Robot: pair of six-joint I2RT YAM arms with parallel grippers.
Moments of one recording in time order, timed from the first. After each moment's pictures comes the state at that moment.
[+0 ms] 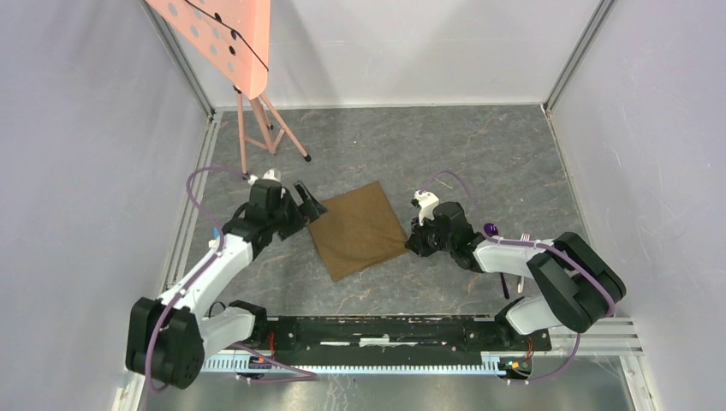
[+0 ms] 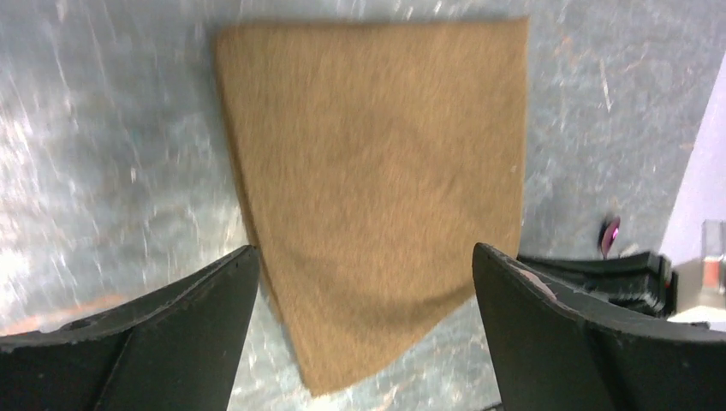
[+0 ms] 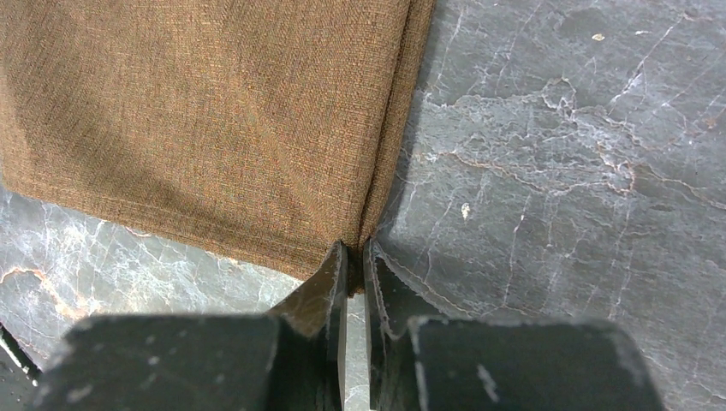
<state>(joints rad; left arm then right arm) -0.29 1.14 0.70 -0.30 0.09 -0.74 0.61 1.44 0.44 0.31 -0.21 0.21</state>
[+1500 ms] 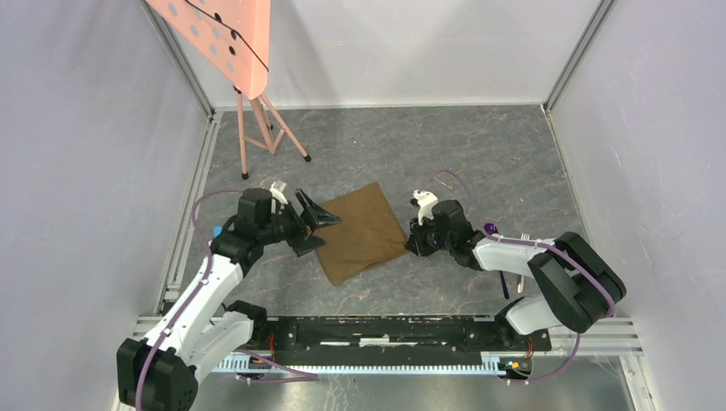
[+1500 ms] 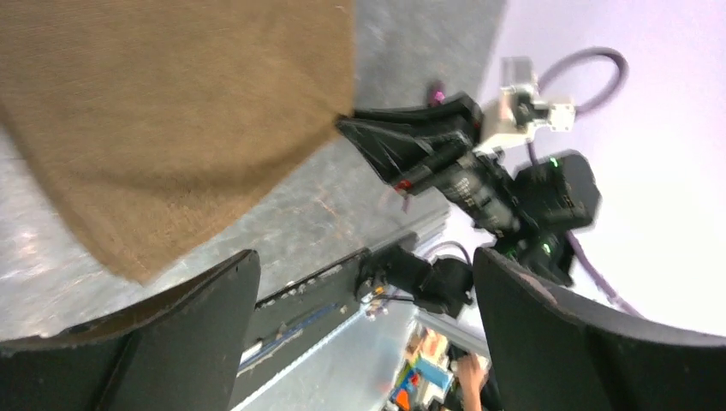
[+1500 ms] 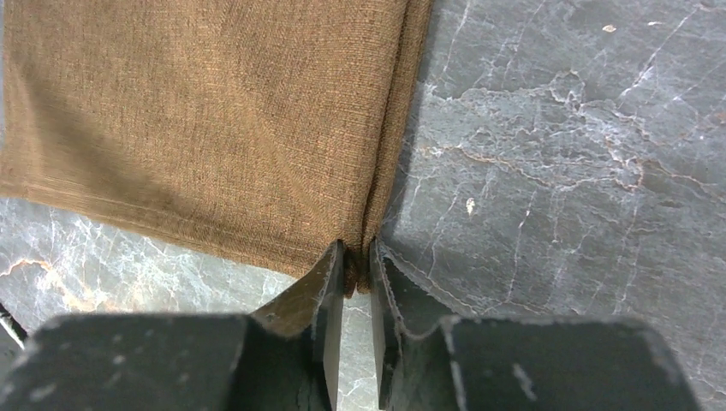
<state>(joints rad) -0.29 0.88 0.55 -0.27 0.58 -1.07 0.61 1.44 0.47 0.26 -0.22 0.21</state>
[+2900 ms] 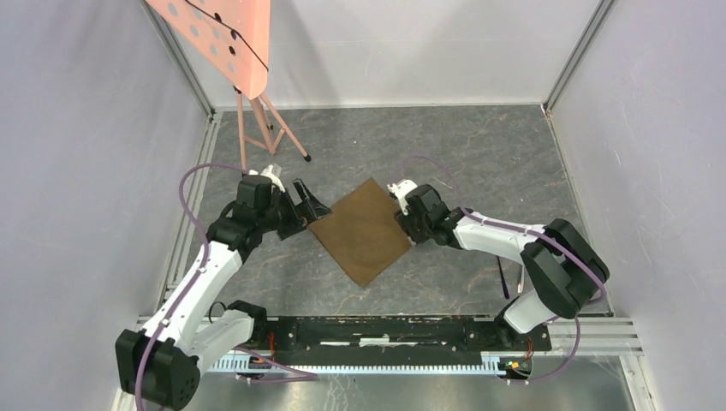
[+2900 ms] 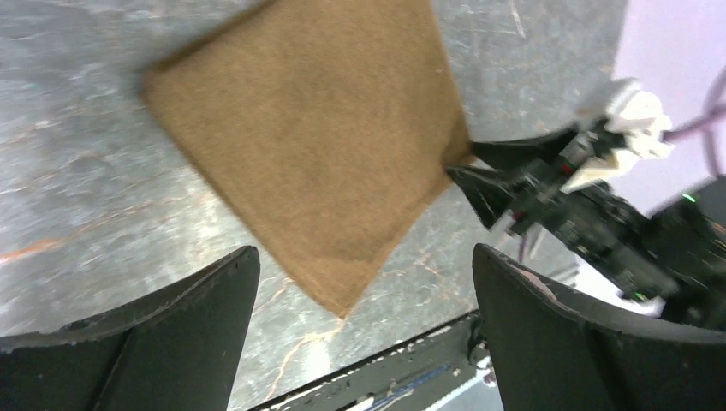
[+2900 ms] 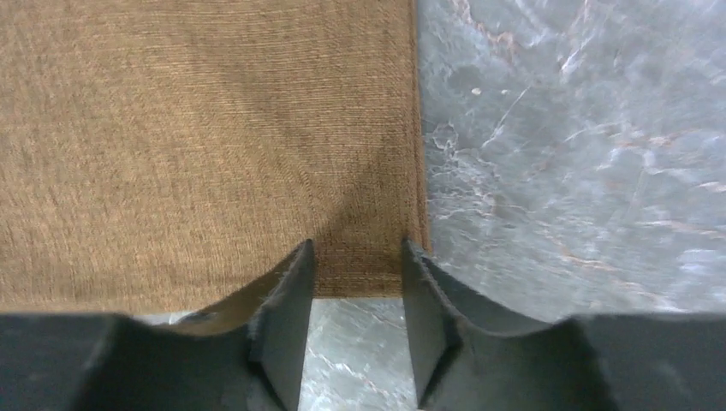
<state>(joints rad) -0.28 0.97 0.75 -0.46 0.32 -0.75 0.68 1.55 0.75 -0.09 0.06 0.03</state>
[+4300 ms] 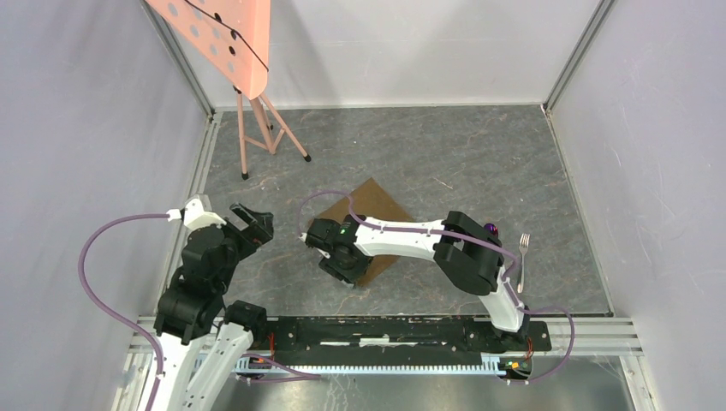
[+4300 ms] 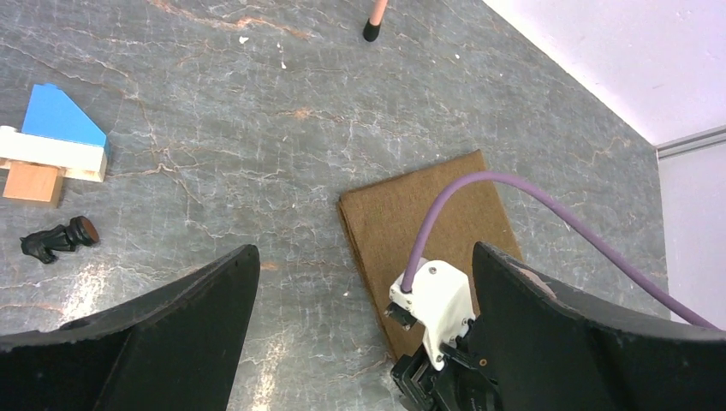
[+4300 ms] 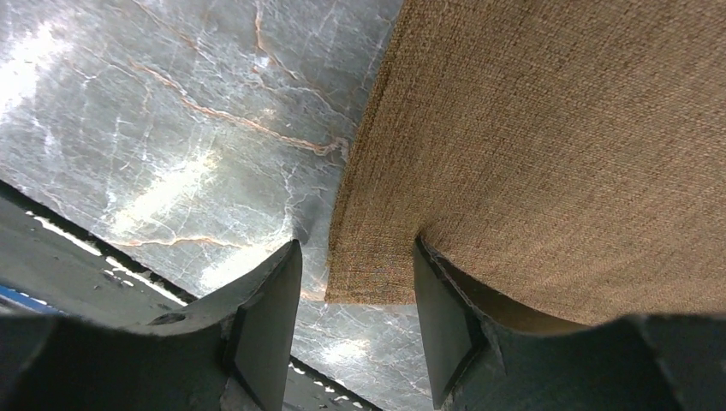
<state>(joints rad) -0.28 0.38 0.78 -0.79 -0.30 -0.69 1.18 2.08 1.56 -0.86 0.04 0.19</state>
